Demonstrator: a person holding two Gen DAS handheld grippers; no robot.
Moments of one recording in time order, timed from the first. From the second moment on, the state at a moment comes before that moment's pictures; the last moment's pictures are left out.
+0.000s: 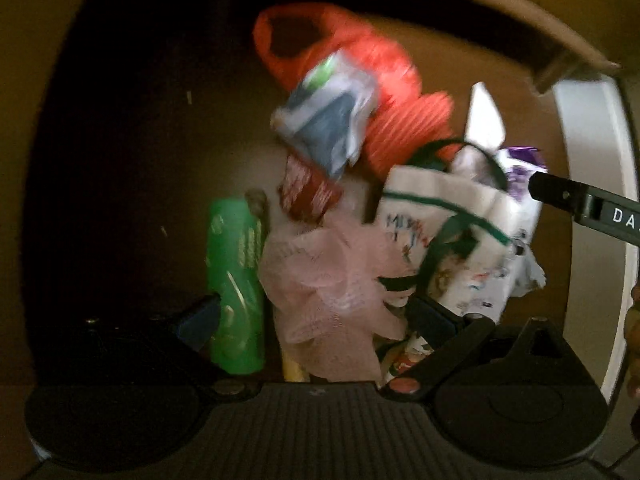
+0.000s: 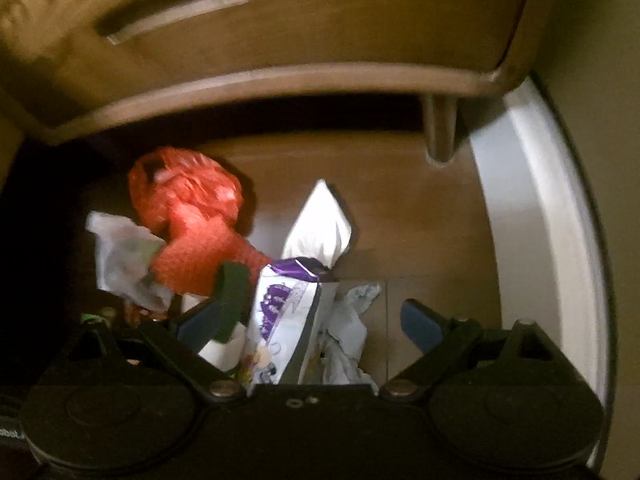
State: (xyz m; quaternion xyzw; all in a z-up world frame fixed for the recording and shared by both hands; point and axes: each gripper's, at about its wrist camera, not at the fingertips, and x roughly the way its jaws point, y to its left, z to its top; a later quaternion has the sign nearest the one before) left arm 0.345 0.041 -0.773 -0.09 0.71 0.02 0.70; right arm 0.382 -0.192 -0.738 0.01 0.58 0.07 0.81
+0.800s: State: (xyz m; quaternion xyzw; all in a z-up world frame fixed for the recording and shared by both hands) left arm 0.370 0.031 -0.829 -0.07 0.76 -0.05 0.65; right arm 0.390 -0.195 -0.783 0.05 0.63 0.10 0.77
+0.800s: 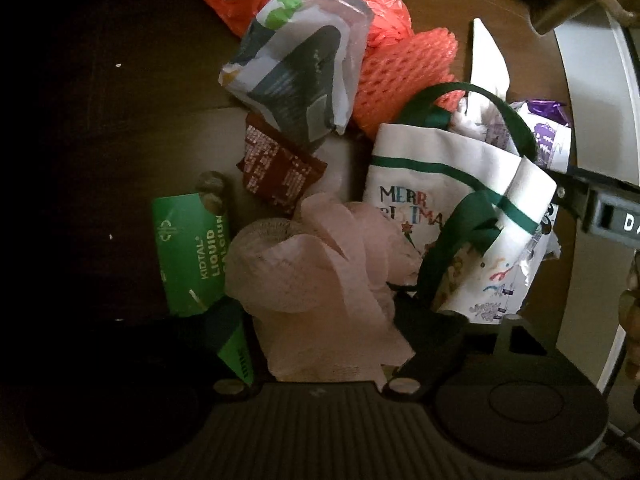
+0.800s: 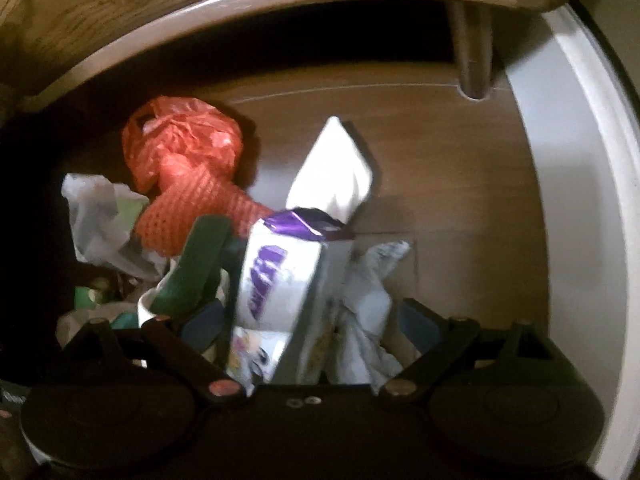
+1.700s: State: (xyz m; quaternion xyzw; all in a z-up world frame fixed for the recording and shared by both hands) left arm 0.364 0.034 -0.774 -0.05 0.72 0.00 0.70; right arm 0.360 -0.223 -0.736 0.08 0.61 0.12 0.78
